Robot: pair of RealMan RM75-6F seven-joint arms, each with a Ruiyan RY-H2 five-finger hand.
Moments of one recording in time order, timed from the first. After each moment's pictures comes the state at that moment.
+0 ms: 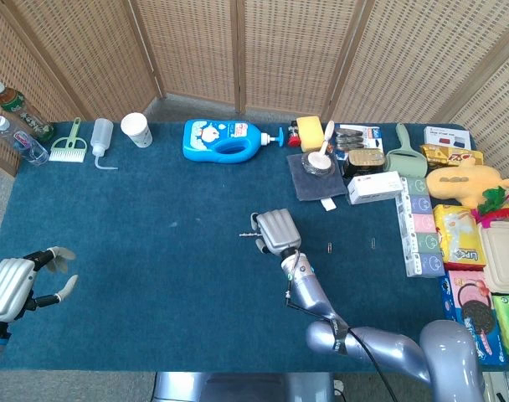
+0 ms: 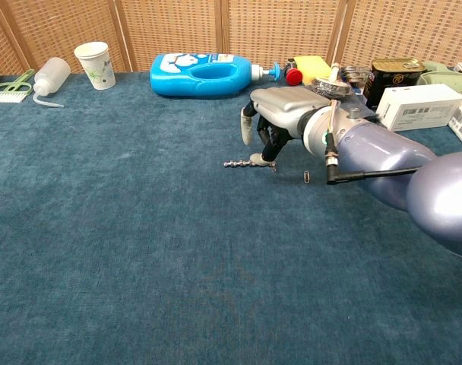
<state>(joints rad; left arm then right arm) -0.18 -1.02 0.01 -1.76 1.56 1.43 -0.20 0.89 -1.90 0.37 -1.23 -0.91 0.94 -0.63</state>
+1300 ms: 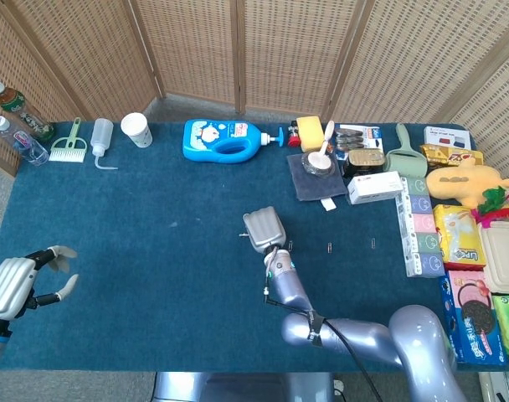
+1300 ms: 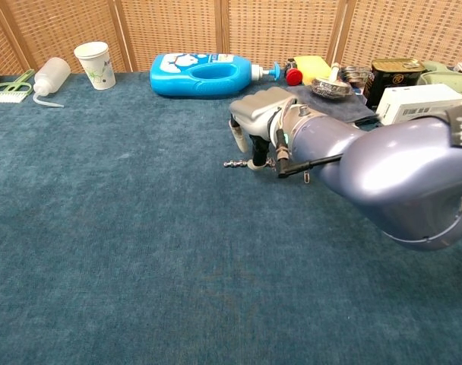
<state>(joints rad) -0.18 -1.04 0.00 -1.71 1.57 1.41 -0.27 1.09 -1.95 0.34 -1.20 -0.58 1.00 -1.02</state>
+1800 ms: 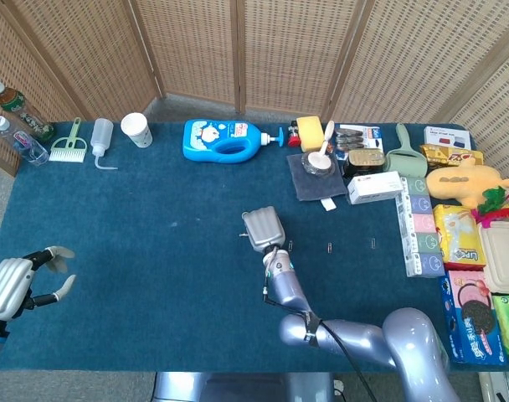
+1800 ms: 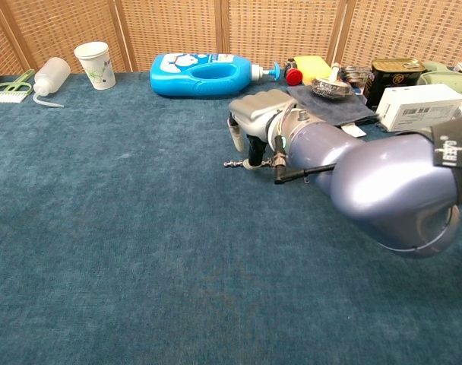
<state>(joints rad) -0.18 -1.03 0.00 -1.70 1.57 1.40 -0.30 1.09 -1.99 0.34 -1.13 -0.62 1.01 -0.92</state>
